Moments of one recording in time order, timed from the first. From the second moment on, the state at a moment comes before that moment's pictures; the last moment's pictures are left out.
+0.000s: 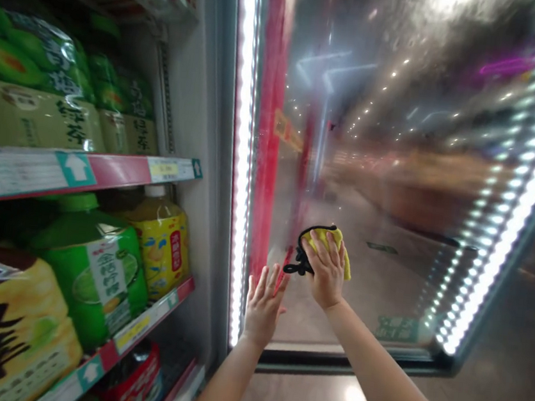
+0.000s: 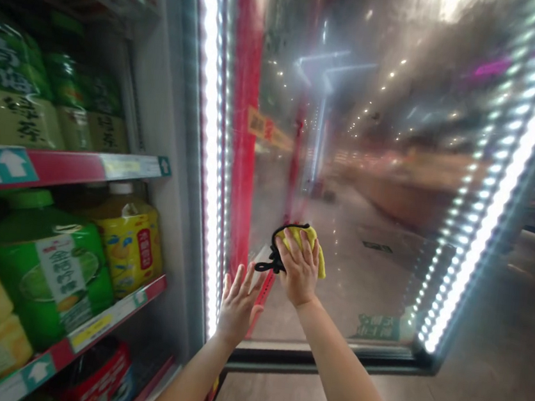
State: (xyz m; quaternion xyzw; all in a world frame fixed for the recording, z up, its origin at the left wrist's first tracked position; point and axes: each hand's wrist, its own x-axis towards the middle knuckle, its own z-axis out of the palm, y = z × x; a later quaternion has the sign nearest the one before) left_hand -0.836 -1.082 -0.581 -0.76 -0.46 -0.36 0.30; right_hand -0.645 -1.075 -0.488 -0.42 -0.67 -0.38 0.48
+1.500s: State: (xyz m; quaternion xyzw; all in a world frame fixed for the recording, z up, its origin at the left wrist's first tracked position) left_hand -0.837 -1.090 -0.618 -0.75 -0.41 -0.42 0.30; right_hand -0.717 -1.083 -0.418 -0.21 -0.81 -0.47 0.29
